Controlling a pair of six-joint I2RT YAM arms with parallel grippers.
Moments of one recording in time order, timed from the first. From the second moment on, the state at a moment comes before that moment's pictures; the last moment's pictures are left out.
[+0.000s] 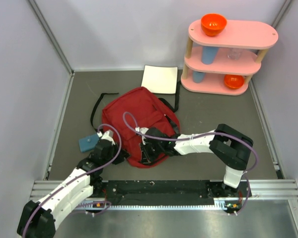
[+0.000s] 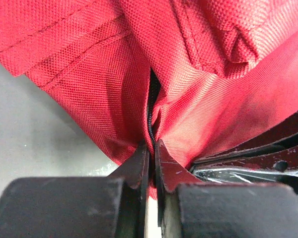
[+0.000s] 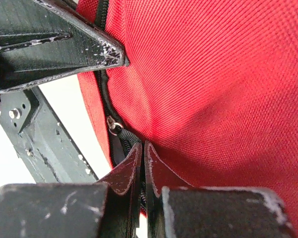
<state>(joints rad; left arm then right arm) -0.48 0.62 0.13 -0.20 0.14 -0.87 1.09 1.80 0.93 0.03 -0.28 0.51</state>
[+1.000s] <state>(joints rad) -0.49 0.56 0.14 -0.25 0.09 -0.85 1.10 1.50 0.74 -0.11 -0.10 0.56</state>
